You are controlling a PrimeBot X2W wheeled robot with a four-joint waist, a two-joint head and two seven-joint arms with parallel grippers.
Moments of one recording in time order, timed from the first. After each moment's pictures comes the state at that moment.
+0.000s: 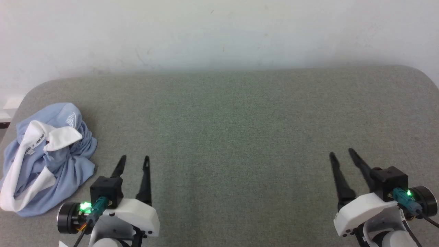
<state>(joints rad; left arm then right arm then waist) -0.01 0.05 -0.01 0.01 0.00 -0.01 0.00 0.01 -0.05 0.00 0.01 0.01 0.13 0.00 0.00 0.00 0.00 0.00</state>
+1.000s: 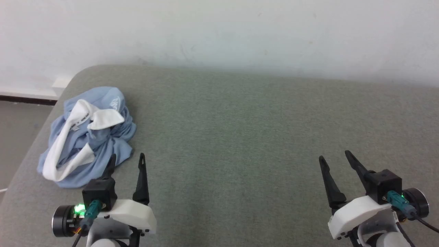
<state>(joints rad) 0.00 0.07 -0.02 0.01 -0.05 0.06 -0.05 0.00 -0.05 0.02 0.04 0.03 0.13 -0.03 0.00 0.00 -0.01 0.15</state>
